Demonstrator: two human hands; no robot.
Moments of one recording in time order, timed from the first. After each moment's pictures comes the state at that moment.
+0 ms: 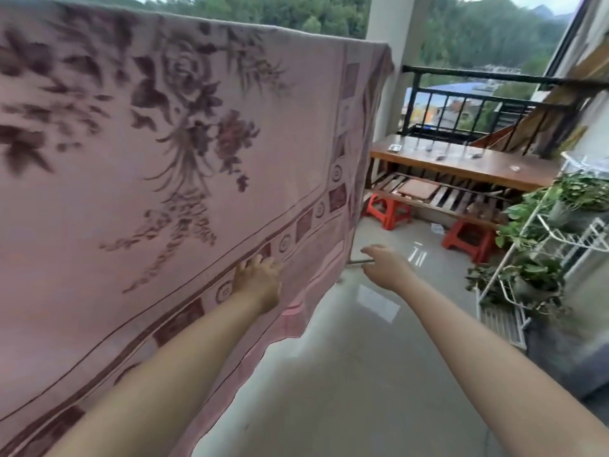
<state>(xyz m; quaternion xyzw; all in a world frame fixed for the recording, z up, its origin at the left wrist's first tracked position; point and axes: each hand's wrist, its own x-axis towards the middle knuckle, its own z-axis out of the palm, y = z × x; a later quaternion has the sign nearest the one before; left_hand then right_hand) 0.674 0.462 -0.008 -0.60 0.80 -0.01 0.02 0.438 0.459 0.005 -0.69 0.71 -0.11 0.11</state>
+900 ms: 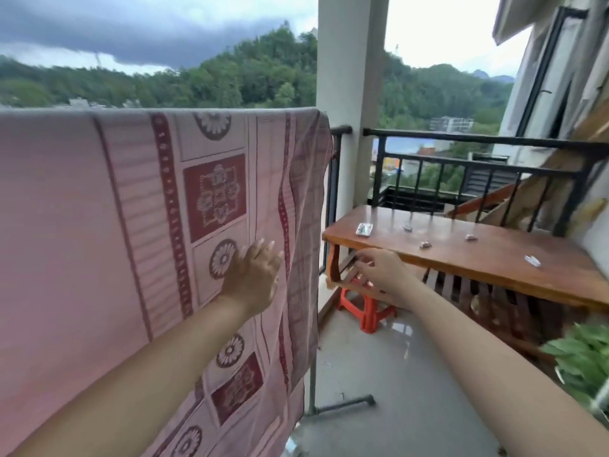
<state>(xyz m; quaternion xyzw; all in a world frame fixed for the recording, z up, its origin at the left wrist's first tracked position) 0.324 -0.179 0.078 -0.51 0.83 -0.20 -0.12 0.091 -0.155 0.092 -0.65 0.70 -0.27 0.13</state>
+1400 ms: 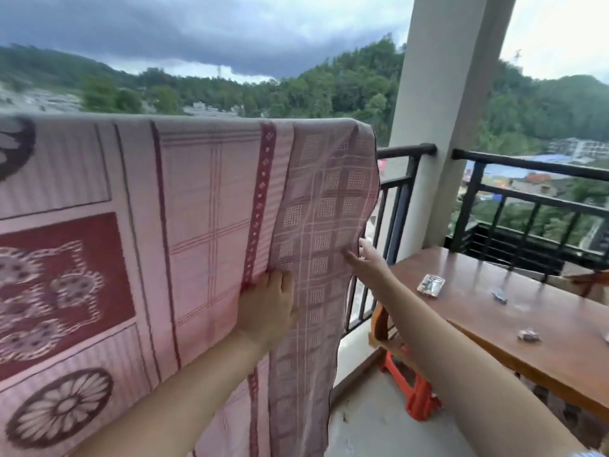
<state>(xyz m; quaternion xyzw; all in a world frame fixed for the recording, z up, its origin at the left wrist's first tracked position) 0.218 -0.414 0.064 -0.61 0.73 -0.26 -0.14 0.042 -0.501 0.097 -0.66 0.50 -0.44 0.36</state>
